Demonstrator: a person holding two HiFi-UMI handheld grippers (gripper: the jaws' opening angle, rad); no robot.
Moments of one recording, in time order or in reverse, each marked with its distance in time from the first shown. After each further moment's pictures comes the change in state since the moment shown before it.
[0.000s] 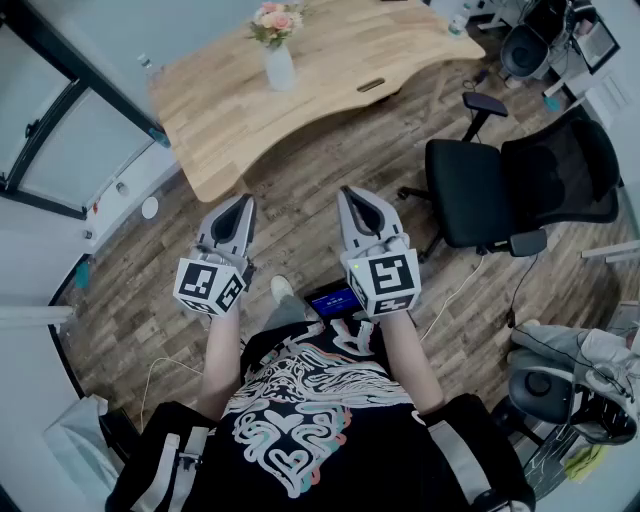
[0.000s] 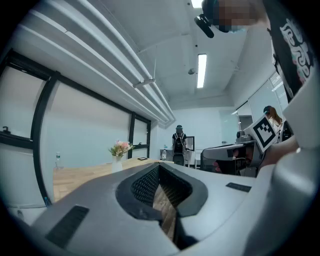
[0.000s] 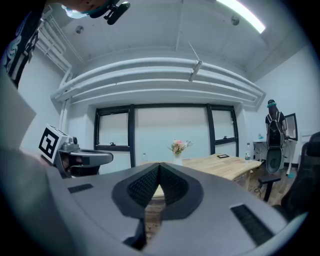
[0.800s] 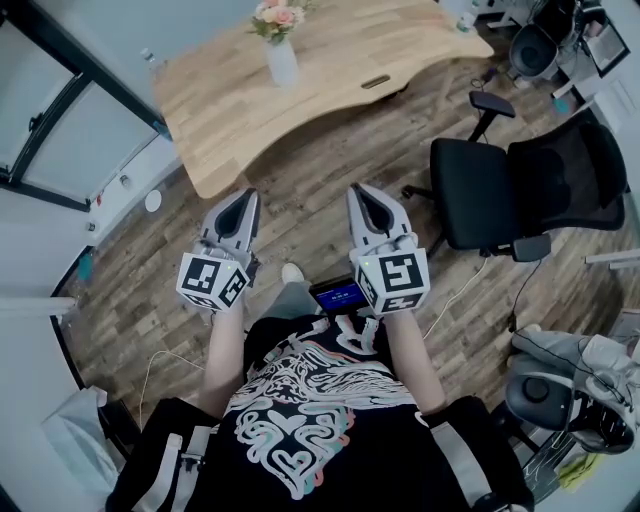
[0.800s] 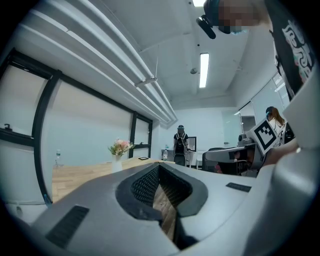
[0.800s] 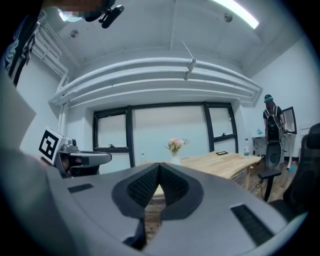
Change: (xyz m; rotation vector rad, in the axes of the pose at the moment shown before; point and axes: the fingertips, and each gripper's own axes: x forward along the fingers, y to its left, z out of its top) left arm 0.020 -0.007 -0.006 -0.016 -0.007 0.019; right arm -0.002 -0.029 -0.011 0.041 -0.007 -0.003
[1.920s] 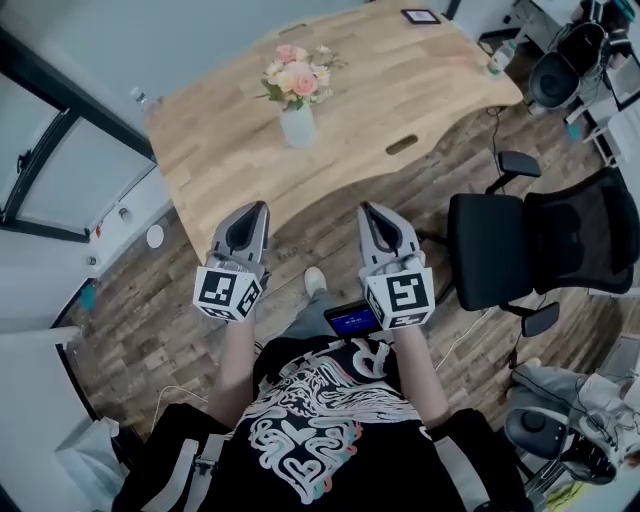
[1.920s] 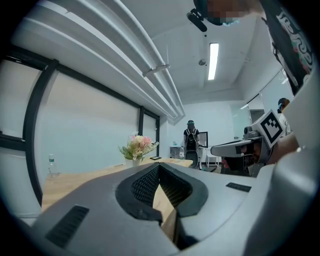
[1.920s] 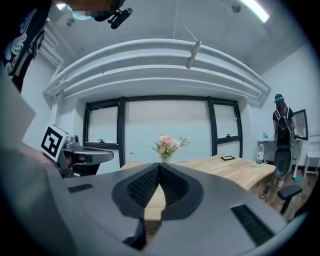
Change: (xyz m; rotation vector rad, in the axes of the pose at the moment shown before) left arm 0.178 0.167 -0.010 0.028 0.035 0.043; right arm 0.218 -0.082 0.008 -0.050 0.027 -0.008
